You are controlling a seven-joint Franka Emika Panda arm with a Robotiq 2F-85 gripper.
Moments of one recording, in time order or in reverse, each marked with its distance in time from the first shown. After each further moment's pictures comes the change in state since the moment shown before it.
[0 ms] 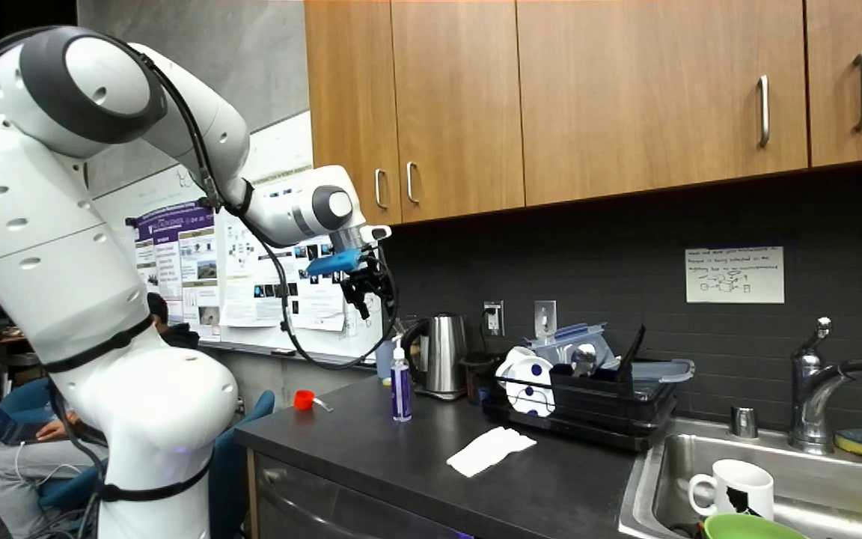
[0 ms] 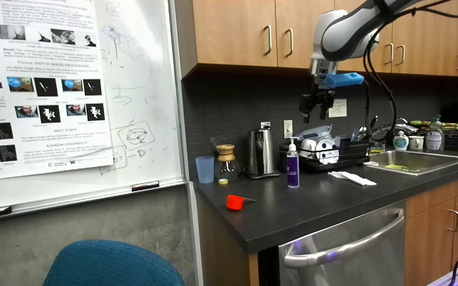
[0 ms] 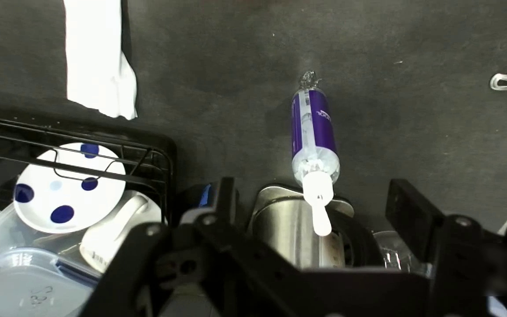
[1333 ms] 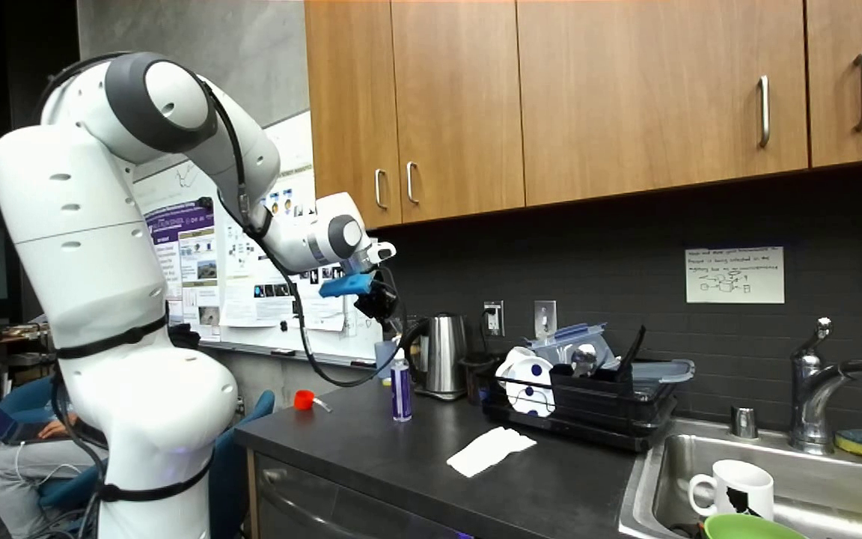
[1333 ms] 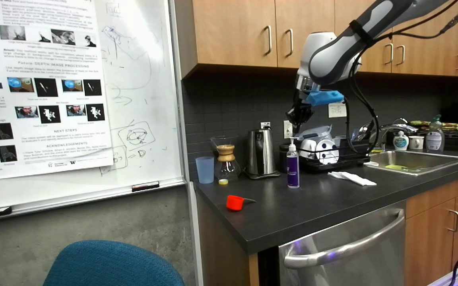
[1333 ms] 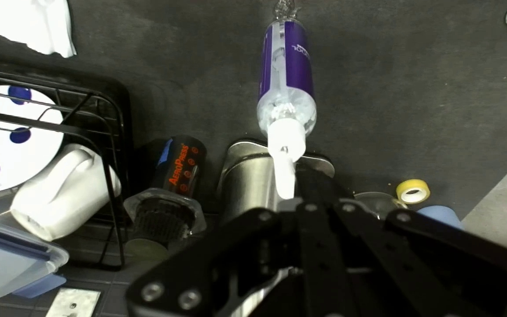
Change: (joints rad) arm -0.007 0.174 0.035 0.021 -0.052 0.276 0.056
